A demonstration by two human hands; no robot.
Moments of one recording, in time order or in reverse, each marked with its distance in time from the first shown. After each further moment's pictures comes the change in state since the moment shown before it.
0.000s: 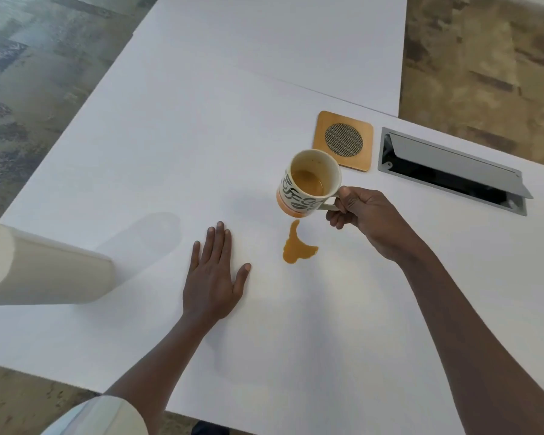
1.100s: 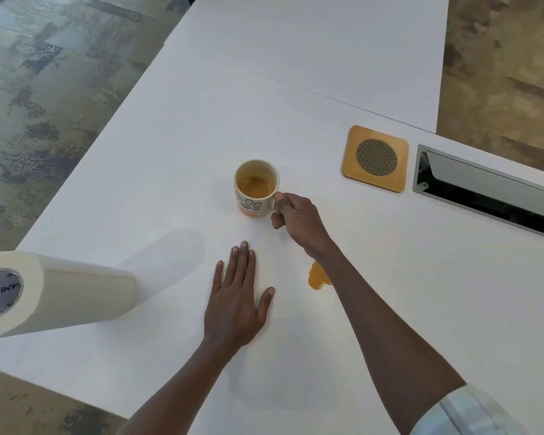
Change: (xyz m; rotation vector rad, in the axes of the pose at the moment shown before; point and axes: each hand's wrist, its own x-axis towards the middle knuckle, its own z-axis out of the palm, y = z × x) left_hand 0.002 0.002 -0.002 -0.004 -0.037 -0.024; right_hand 0.101 0.010 0.137 -0.137 0.046 0.081
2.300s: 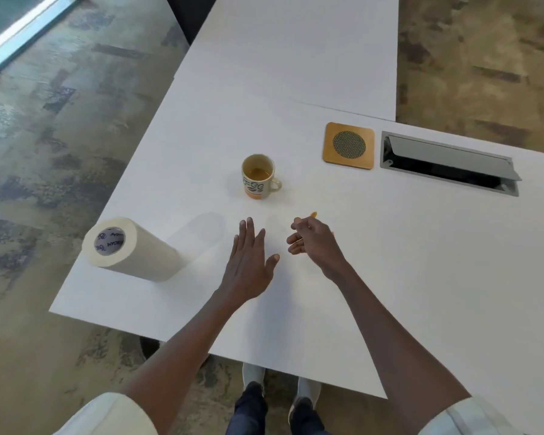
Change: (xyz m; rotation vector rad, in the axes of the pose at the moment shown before) left_hand -0.047 0.024 -0.110 -0.236 -0.165 0.068; right_hand -0.155 0.002 -0.014 0.282 0.068 0.165
